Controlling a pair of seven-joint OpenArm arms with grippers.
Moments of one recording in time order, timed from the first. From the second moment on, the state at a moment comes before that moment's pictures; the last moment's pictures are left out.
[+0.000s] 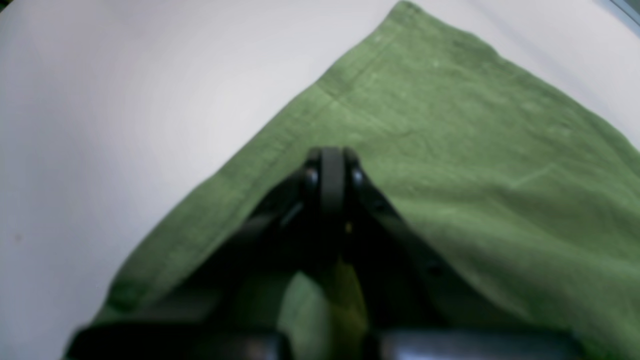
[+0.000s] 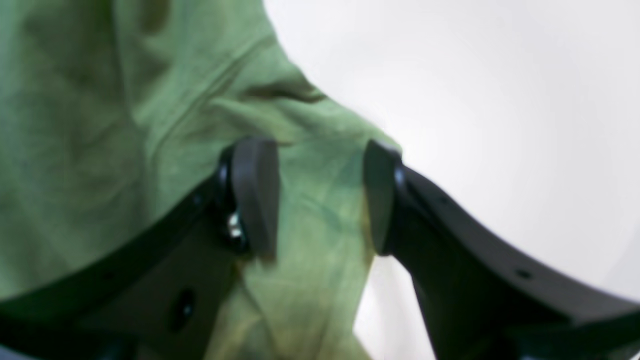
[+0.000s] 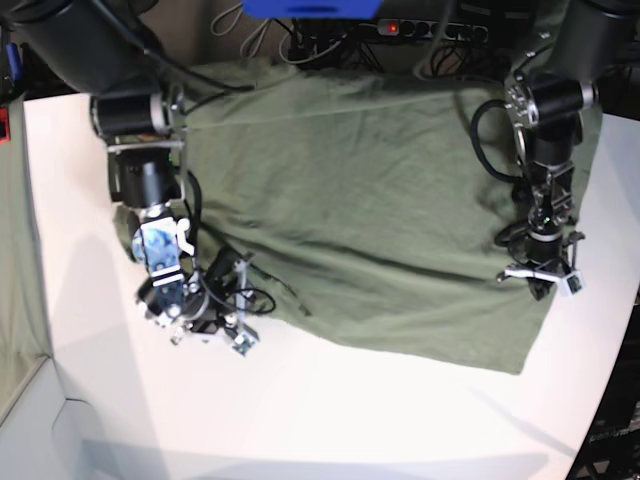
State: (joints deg) left arm -25.6 -15.2 -18.9 19.6 -10.5 -10.4 -18.1; right arm 31.7 3.0 -0.8 46.2 -26.4 40.1 -26.0
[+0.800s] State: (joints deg) left arm -25.0 -15.4 -18.9 19.6 -10.5 -10.5 -18.9; right arm 45.3 4.8 -13.0 15.9 -26.9 -11.1 12.6
